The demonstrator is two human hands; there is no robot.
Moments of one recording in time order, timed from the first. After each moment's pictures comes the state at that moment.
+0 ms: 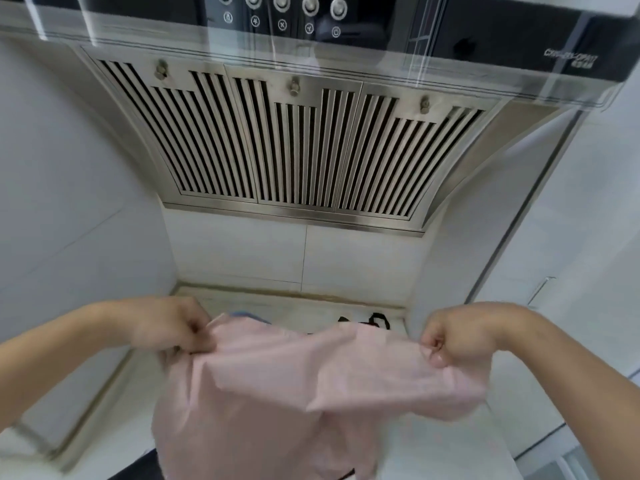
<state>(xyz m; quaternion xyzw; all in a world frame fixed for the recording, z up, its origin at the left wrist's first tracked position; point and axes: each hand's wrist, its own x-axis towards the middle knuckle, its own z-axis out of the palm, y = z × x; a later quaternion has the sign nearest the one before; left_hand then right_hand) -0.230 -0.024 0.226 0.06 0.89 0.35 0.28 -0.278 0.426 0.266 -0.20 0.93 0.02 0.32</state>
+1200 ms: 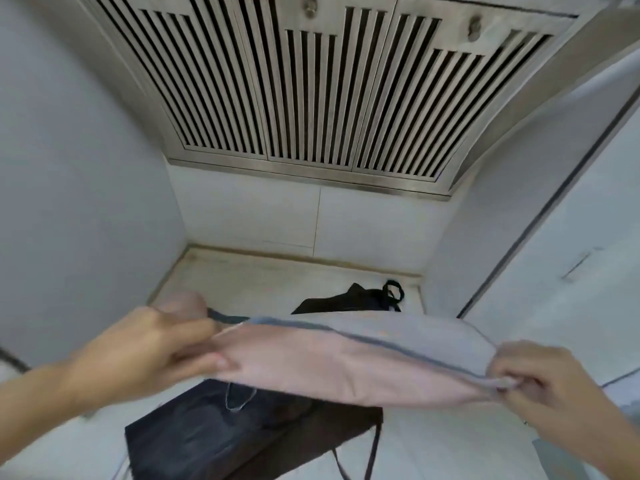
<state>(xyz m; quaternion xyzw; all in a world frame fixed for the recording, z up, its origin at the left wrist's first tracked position) -0.159 -0.026 0.168 0.34 0.92 0.14 -0.11 -0.189 0.498 0.180 -0.24 0.94 -0.25 -0.04</state>
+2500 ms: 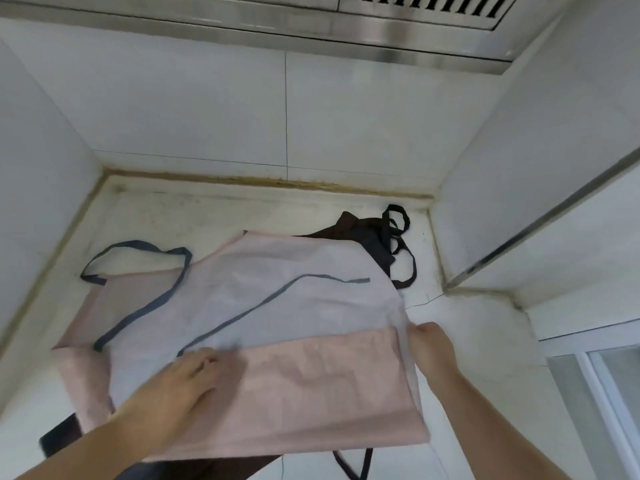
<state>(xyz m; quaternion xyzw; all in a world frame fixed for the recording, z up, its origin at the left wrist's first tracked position) -0.214 -0.002 -0.142 0.21 0.97 0.06 0.07 -0.319 0.442 -0.147 0.33 0.86 -0.35 0.16</state>
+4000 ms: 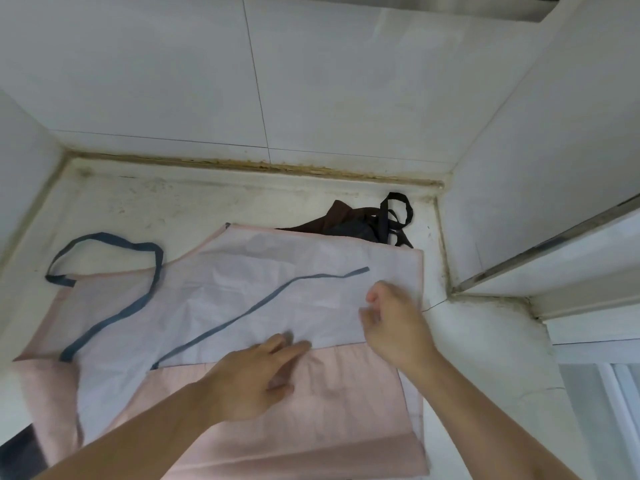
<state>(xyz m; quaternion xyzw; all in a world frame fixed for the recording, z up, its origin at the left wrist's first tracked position) -0.301 0.150 -0.165 0.19 0.91 0.19 0.32 -0.376 0.426 -0.139 -0.02 0.95 -0.27 0.14</state>
